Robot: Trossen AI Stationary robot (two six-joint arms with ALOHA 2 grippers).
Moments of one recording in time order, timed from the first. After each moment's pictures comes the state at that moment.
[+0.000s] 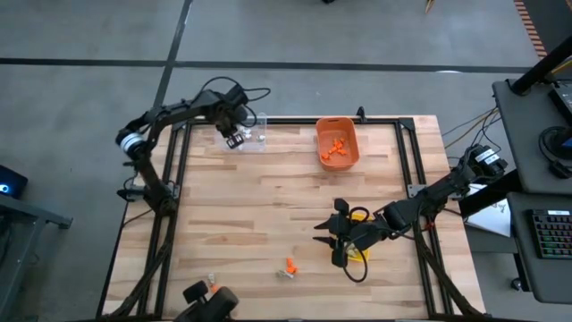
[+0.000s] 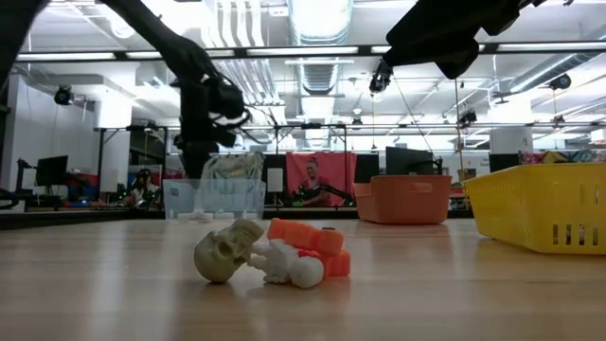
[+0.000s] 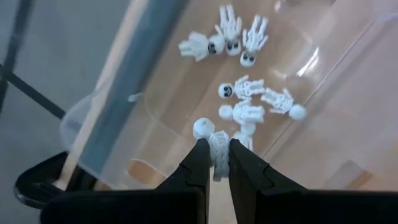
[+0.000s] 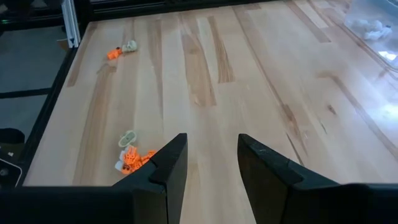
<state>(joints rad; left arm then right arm) 0.82 1.75 1.29 -0.91 -0.19 0.30 0.49 1.44 0.85 0.00 0.45 0.40</state>
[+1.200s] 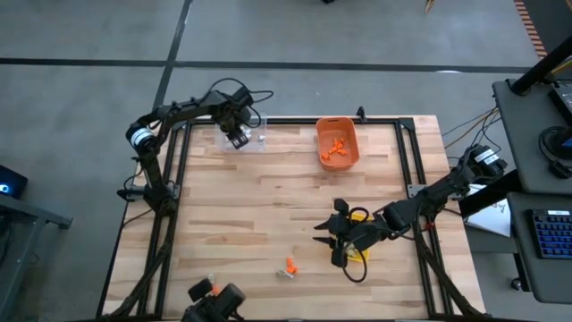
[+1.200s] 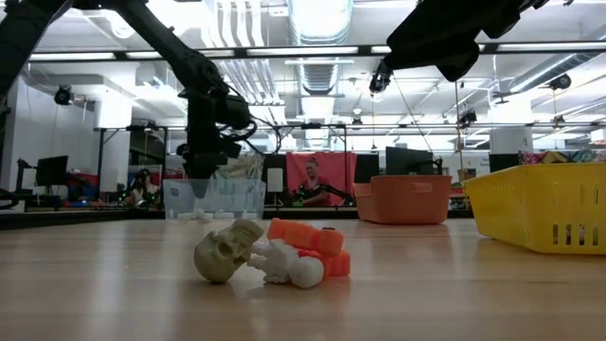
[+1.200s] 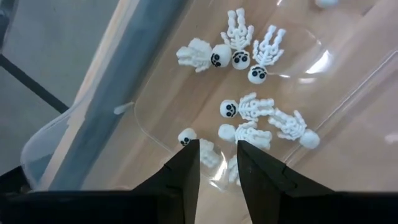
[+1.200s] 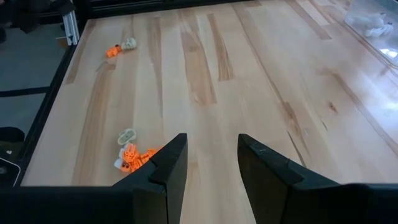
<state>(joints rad) 0.82 1.86 1.33 -0.89 -0.20 0.23 0.49 1.44 0.85 0.01 0.45 0.40</state>
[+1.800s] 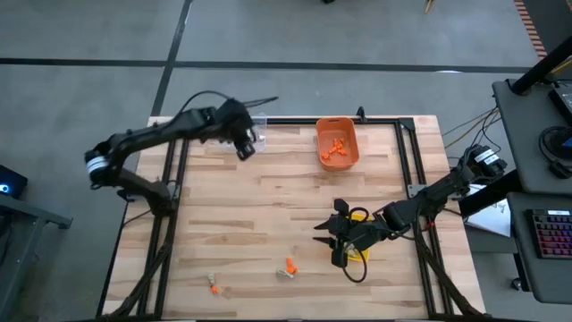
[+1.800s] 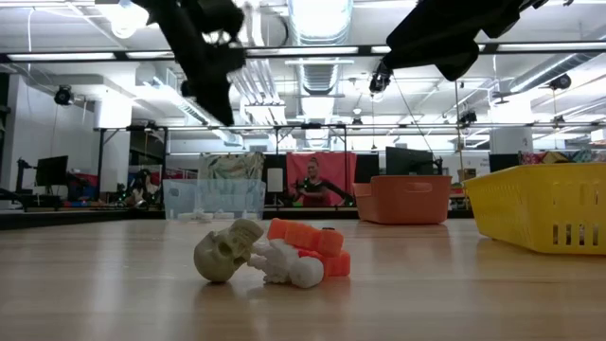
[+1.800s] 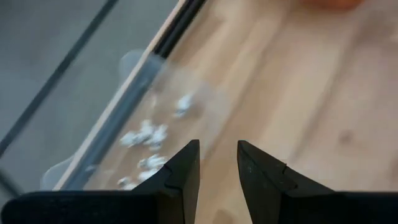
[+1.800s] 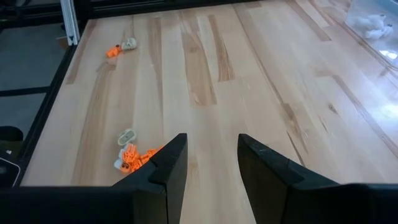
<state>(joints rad) 0.52 1.41 1.20 -0.76 -0.17 0.05 0.49 1.44 0.85 0.01 0.45 0.39</state>
